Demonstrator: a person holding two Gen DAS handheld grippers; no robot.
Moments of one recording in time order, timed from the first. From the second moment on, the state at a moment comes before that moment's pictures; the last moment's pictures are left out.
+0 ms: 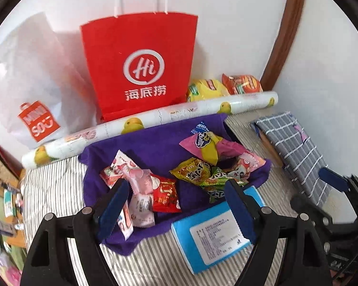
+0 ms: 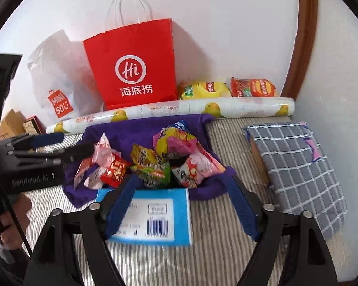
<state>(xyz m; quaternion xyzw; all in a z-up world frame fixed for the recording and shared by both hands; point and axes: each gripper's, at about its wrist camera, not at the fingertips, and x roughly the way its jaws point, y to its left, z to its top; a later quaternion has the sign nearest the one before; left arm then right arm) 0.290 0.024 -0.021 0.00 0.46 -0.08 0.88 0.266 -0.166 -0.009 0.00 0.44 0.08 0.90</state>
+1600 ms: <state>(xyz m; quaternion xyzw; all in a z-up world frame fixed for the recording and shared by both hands) 0.001 -0.023 0.052 0.00 0.33 0.00 0.94 0.003 -0.211 0.060 0.00 0.33 0.05 0.94</state>
